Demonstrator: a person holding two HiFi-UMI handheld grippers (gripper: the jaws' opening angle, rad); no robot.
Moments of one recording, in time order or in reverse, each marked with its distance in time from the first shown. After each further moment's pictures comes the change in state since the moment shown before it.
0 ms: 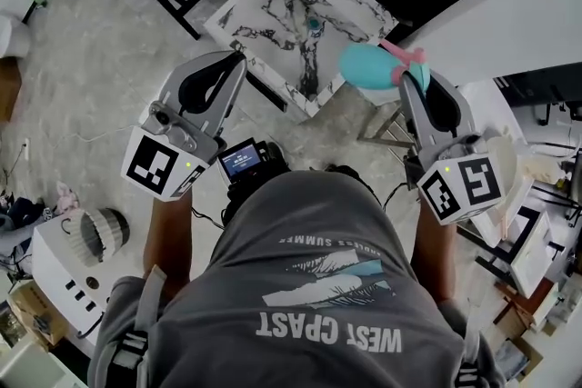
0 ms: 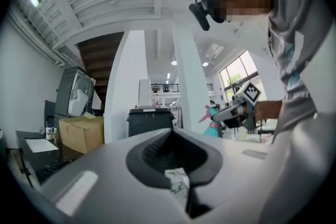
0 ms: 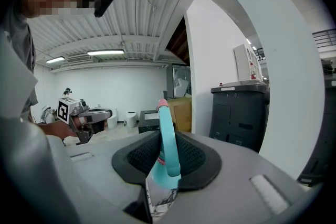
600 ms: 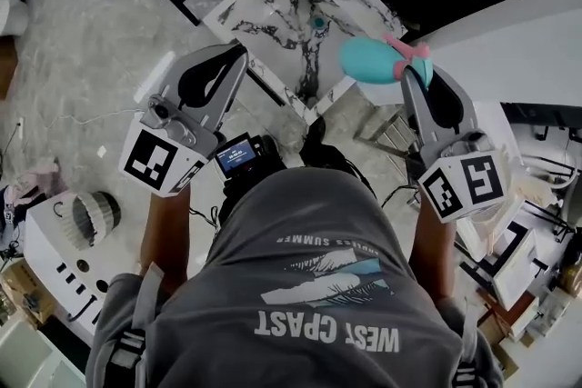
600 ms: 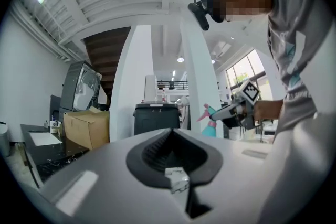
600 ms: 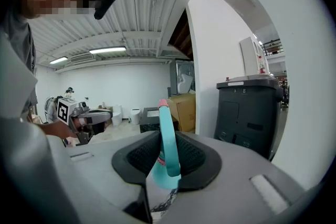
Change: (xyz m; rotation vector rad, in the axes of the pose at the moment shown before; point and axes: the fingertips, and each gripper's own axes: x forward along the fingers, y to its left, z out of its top) left arm 0.035 0.035 -0.024 -0.035 0.032 0.048; right arm 0.060 -0.028 0.003 -0.007 0.032 0.061
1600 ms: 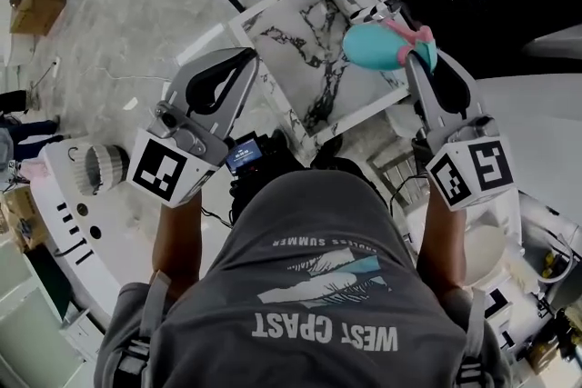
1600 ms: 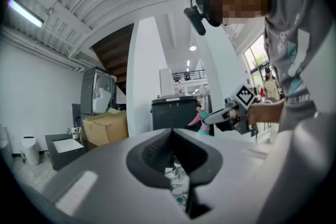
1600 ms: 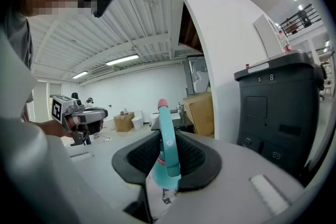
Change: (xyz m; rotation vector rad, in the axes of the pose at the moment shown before) left arm 0.079 0.023 0.001 0.051 0.126 0.235; right arm 0.118 -0.084 0.013 0.023 -0.026 0.287
